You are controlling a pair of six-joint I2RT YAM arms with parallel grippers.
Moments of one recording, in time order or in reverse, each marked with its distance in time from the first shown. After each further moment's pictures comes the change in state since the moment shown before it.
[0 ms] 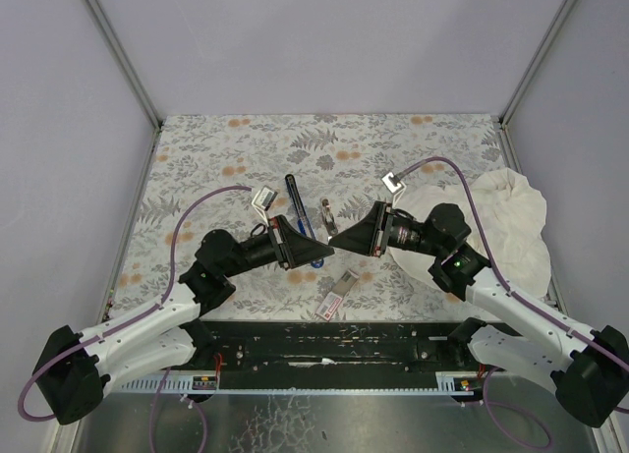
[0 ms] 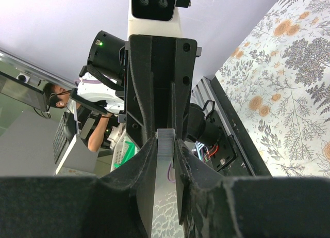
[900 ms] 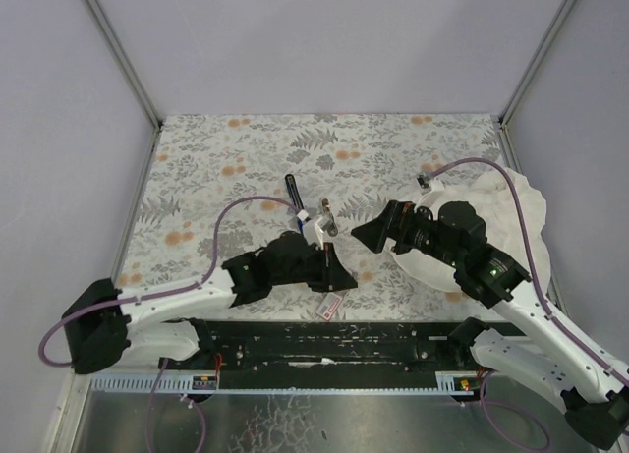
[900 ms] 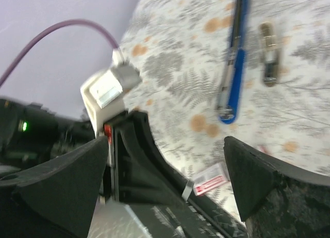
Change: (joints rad) left arm -0.285 0.360 0.225 -0.556 -0.289 0.227; right arm -0.003 -0.185 0.185 -0.779 0.551 -0.370
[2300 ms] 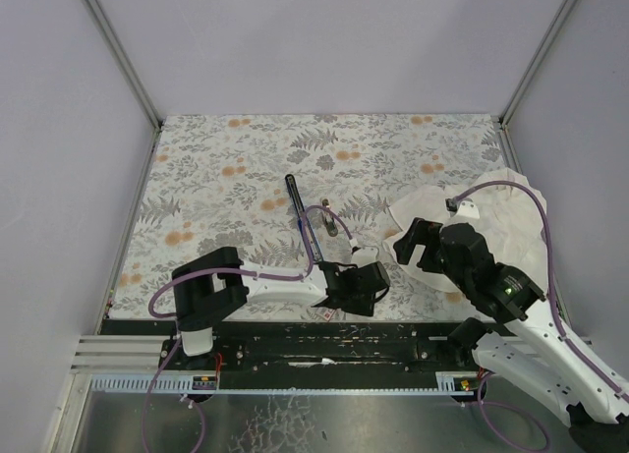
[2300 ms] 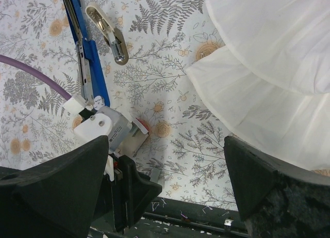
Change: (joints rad) left arm -0.187 0.594 0.414 -0.401 -0.310 -0.043; right arm 0.000 -0.124 -0.068 -0.368 0.421 0.019
